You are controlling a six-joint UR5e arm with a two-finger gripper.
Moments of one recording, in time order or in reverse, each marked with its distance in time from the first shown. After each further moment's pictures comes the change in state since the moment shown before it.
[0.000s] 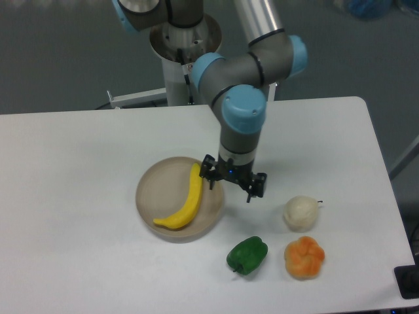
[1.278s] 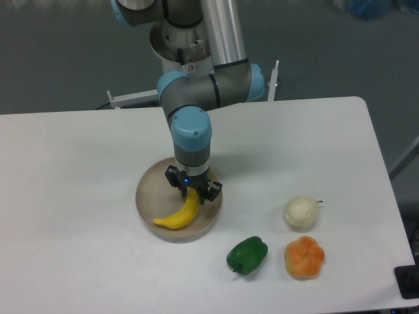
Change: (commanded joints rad) arm -0.097 -0.058 -0.029 0.052 0.045 -0.057
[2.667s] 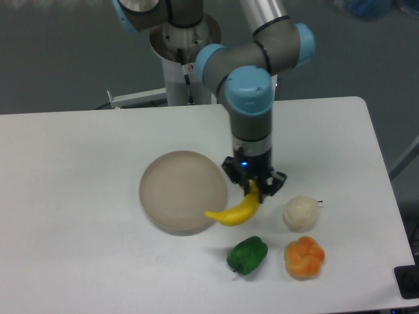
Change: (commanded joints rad) arm 0.251 0.080 0.242 -0.091 0.029 0.371
